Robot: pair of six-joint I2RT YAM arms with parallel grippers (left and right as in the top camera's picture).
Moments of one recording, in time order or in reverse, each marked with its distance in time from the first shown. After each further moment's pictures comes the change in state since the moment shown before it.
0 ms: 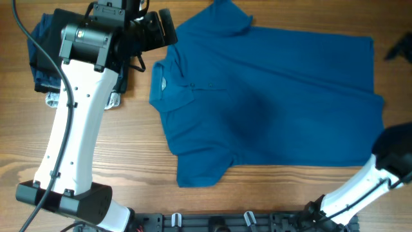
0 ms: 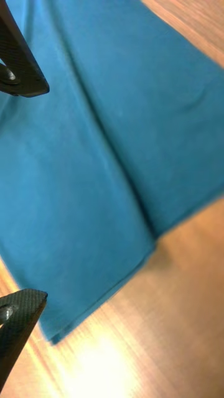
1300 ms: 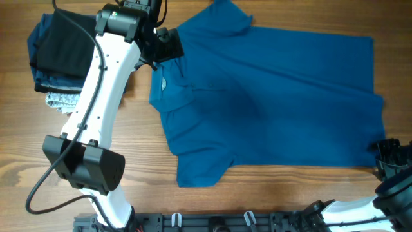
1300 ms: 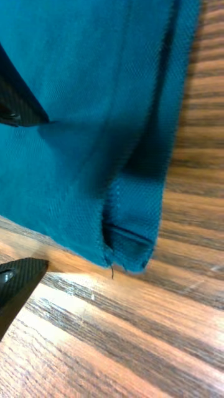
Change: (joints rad) left arm 0.000 0.212 -0.002 -0.133 0.004 -0.072; right arm -0.367 -0.348 -1.350 0.848 0.018 0.206
